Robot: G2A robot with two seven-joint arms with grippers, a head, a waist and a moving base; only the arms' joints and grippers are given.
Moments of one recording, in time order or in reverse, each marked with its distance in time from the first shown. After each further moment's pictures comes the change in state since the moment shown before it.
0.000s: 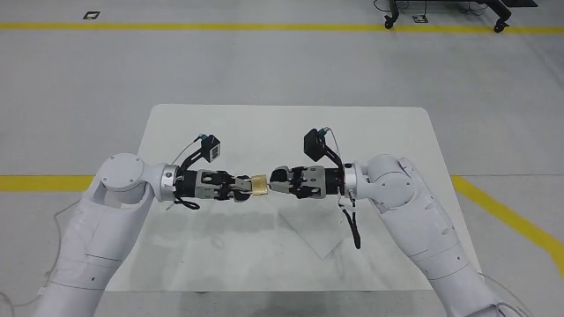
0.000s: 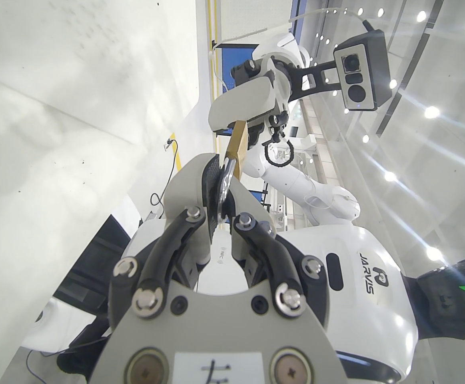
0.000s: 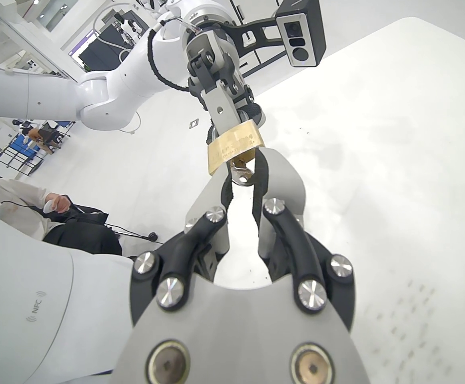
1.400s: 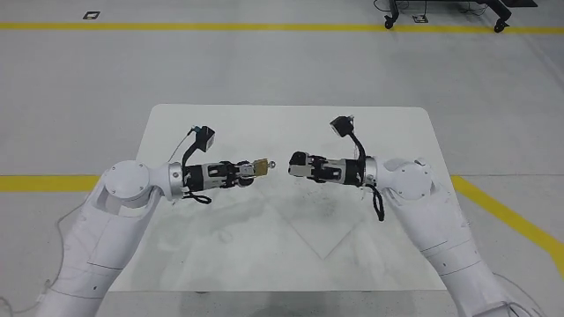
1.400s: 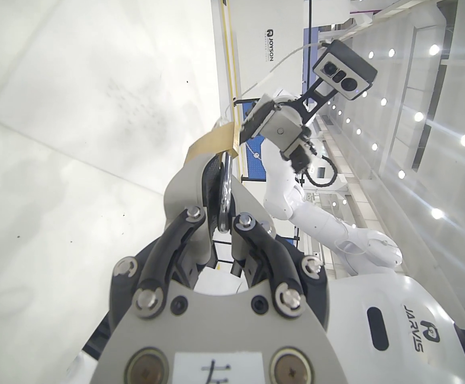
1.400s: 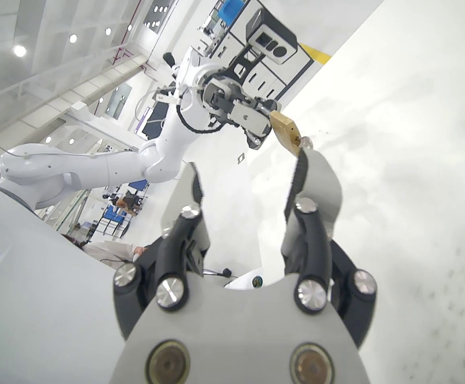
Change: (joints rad) left arm 0.038 0.013 0.031 -0.092 0.124 -0.069 0.276; right arm -0.019 0.063 0.093 0.067 0.364 0.200 0.063
